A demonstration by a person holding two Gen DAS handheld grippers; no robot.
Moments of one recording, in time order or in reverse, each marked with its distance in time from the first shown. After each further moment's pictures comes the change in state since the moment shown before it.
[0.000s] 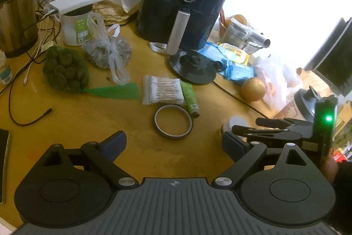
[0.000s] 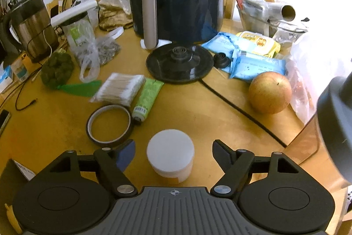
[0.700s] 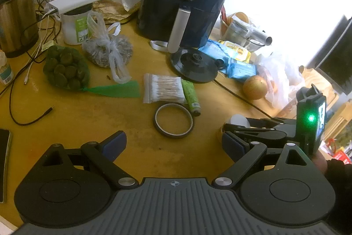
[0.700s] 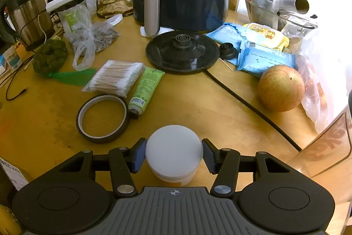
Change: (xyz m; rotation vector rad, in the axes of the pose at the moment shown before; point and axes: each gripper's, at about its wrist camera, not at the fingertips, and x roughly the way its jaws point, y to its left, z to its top) left arm 0.003 -0.002 0.001 0.006 0.016 0.011; right arm 0.026 0.006 0.000 -0.024 0.030 -0.009
